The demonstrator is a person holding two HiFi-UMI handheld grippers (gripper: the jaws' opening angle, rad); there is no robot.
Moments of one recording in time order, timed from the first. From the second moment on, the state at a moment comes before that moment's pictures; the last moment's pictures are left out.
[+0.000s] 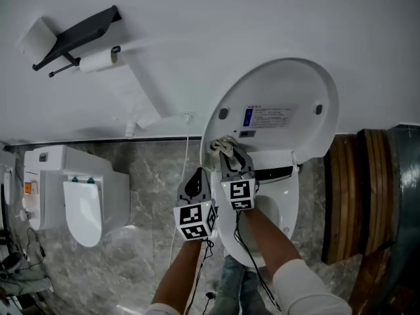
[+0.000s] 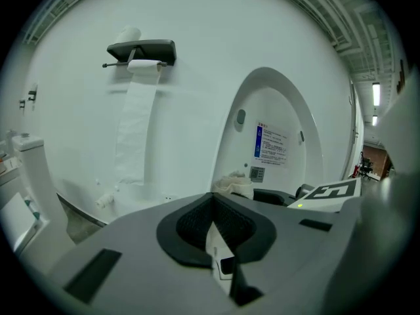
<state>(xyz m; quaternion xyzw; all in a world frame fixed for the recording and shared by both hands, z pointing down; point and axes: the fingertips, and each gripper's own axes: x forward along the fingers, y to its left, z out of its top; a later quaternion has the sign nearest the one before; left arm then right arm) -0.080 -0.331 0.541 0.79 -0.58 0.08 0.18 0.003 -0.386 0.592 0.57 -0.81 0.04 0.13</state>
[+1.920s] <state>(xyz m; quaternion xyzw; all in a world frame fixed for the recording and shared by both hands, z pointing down) -0.010 -0.305 0.374 0.85 -0.51 0.02 0.12 0.203 -0.240 0.417 0.69 -0.70 0.21 -0.03</state>
